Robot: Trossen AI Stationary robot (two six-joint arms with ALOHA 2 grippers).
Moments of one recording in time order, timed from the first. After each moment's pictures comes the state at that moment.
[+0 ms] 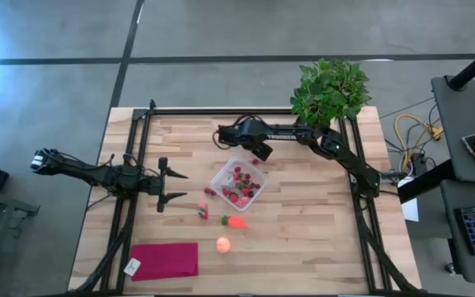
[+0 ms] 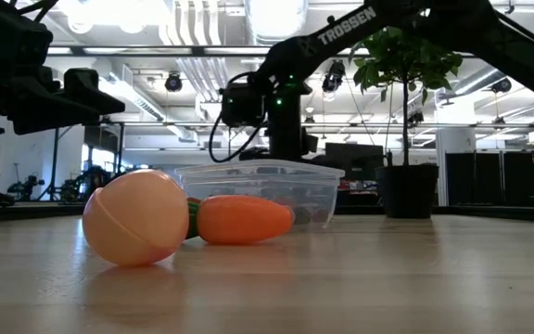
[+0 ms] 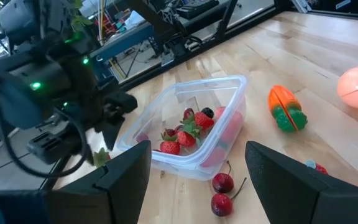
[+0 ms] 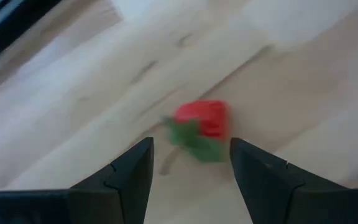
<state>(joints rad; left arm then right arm) -0.22 0.30 0.00 0.07 -0.24 0.42 -0.27 2.36 1.98 -1.08 0.43 1.91</state>
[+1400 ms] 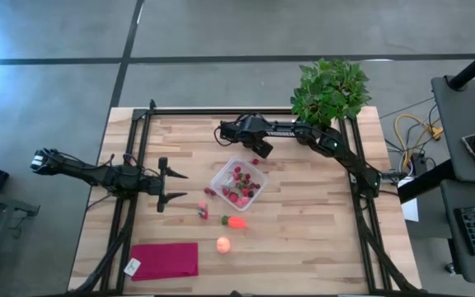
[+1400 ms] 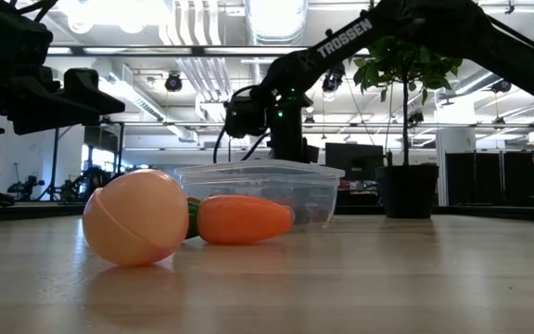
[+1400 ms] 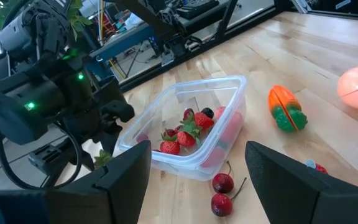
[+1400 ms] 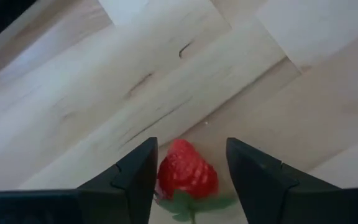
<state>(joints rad) -0.22 0.30 0.00 0.07 -0.24 0.42 -0.32 2.39 1.96 -1.03 0.39 1.87</state>
